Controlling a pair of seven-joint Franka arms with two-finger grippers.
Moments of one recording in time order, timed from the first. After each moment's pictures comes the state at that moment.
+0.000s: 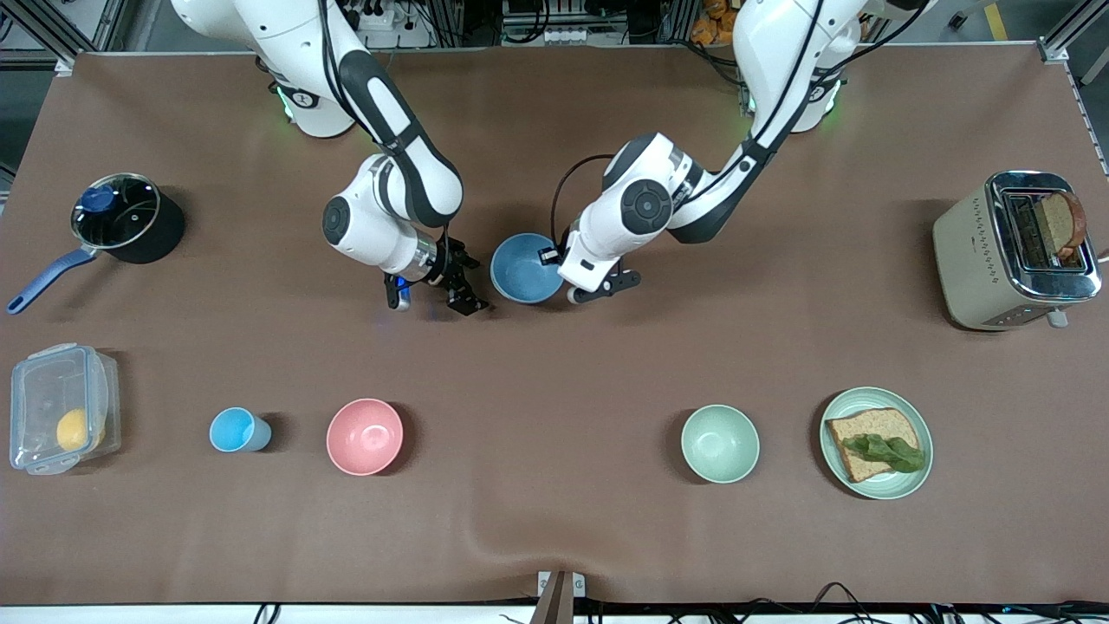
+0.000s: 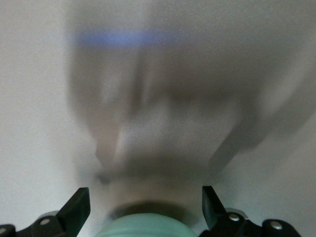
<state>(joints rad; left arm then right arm) -0.44 0.57 -0.41 -1.83 -0.30 2.41 -0.92 0.66 0.45 -0.04 -2.21 1.16 2.64 0.89</state>
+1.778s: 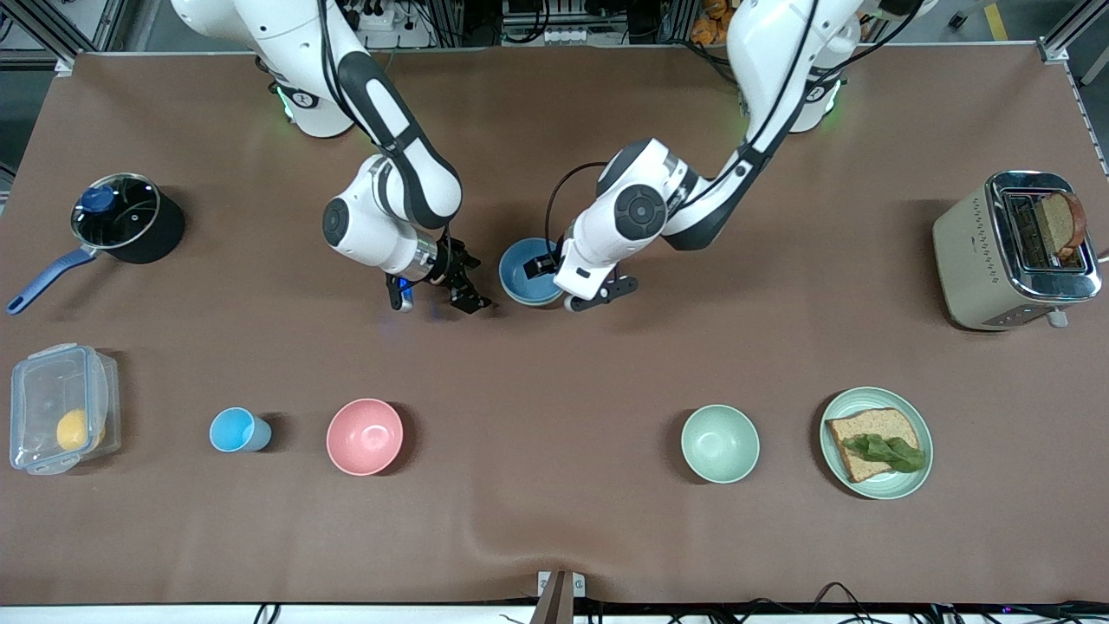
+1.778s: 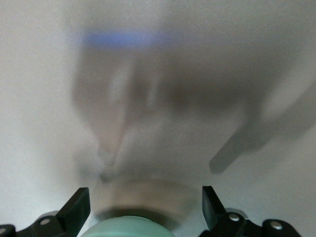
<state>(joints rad) -0.46 0.55 -0.36 -1.75 -0.29 2.34 -0.96 0.66 0.45 -0.05 -2.20 1.18 2.61 0.80</state>
